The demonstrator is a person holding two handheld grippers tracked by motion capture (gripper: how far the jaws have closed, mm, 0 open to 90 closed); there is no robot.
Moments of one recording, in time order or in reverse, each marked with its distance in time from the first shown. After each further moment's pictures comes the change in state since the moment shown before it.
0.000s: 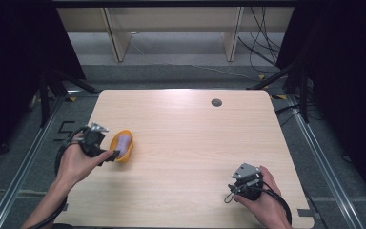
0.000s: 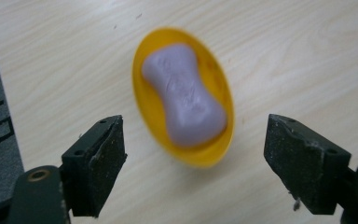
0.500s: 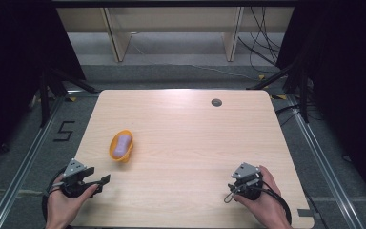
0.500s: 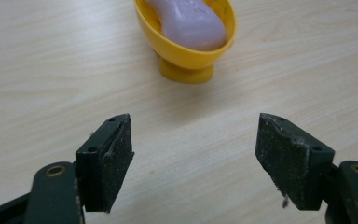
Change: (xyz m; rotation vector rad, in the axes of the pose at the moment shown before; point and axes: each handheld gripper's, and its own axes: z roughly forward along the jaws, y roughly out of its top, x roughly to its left) left arm -0.004 -0.108 0.015 -0.260 -0.072 -0.158; right arm -0.001 0.001 0.000 -0.003 -0.003 -0.011
